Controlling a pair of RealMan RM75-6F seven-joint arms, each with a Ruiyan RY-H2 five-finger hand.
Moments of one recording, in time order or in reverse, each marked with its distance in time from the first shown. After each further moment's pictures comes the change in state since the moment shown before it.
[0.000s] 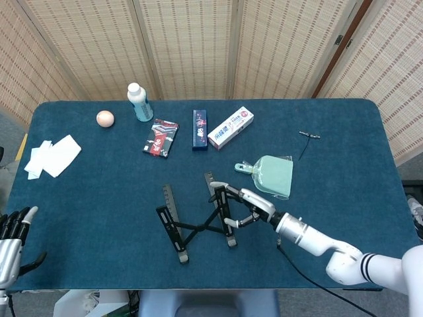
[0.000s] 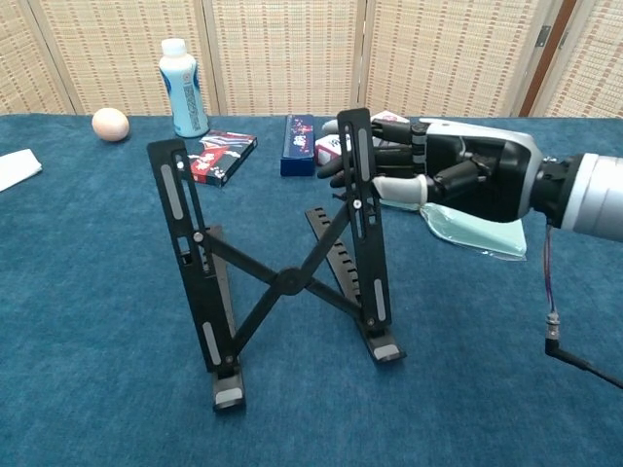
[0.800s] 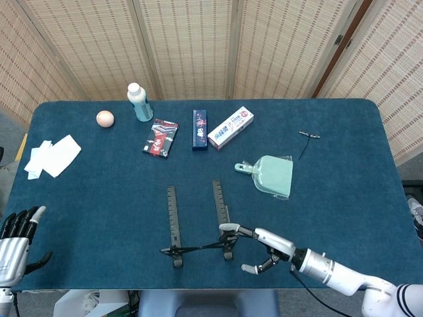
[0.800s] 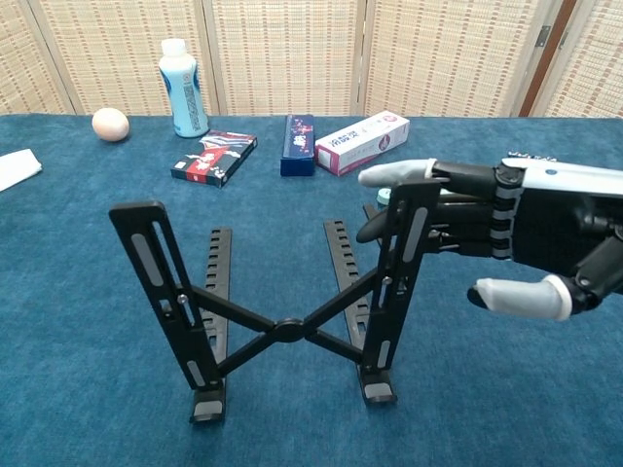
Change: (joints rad) left arm -0.014 -0.006 0.004 0.004 0.012 -0.020 0.001; right arm -0.104 0.150 -0.196 -0.242 -0.136 0.191 -0.247
